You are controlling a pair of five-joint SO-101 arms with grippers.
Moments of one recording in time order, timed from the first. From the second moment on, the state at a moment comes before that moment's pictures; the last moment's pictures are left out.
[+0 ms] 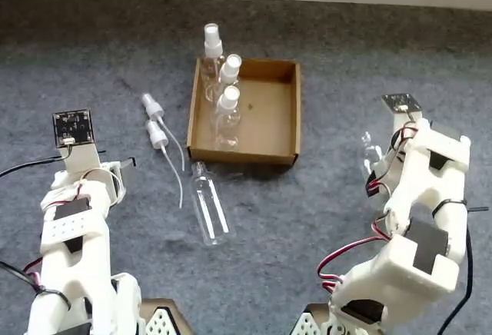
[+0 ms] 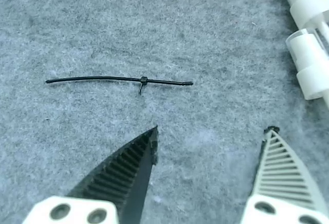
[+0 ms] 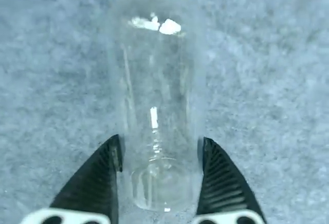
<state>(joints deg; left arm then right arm) -25.8 -37.0 72.9 20.3 -2.8 22.4 11.3 17.8 66.3 38.8</state>
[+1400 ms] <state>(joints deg) -25.8 -37.0 72.9 20.3 -2.8 11.9 31.6 -19.2 82.9 38.1</state>
